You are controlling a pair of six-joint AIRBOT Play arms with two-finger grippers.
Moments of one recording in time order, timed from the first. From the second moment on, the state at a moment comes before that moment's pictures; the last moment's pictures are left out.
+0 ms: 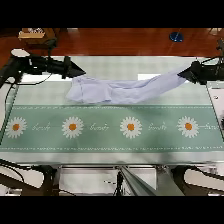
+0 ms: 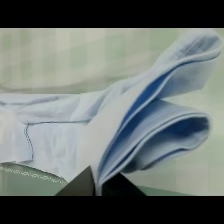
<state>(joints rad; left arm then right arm) 0.02 -1.72 1.49 0.43 -1.34 -1.14 -0.37 -1.38 1.26 -0.76 1.20 1.20</state>
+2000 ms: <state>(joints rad) -0.68 -1.94 1.49 0.32 -0.91 -1.26 -0.37 -0.98 1.26 -0.93 1.45 1.34</state>
